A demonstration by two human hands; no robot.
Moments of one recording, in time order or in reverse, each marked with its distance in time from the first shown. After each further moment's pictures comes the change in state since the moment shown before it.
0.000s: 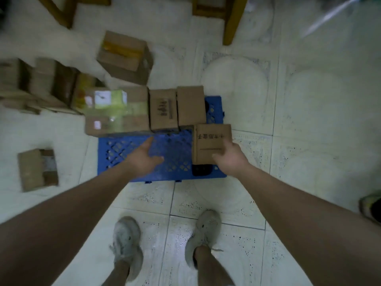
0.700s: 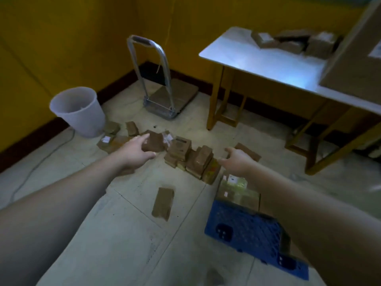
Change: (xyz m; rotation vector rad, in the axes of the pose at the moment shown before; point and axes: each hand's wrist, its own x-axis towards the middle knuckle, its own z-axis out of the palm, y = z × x) left_hand -0.416 -0.259 -0.485 -0.009 0.650 0.051; right_hand -0.306 -0.555 0.170 -0.427 0.025 -0.470
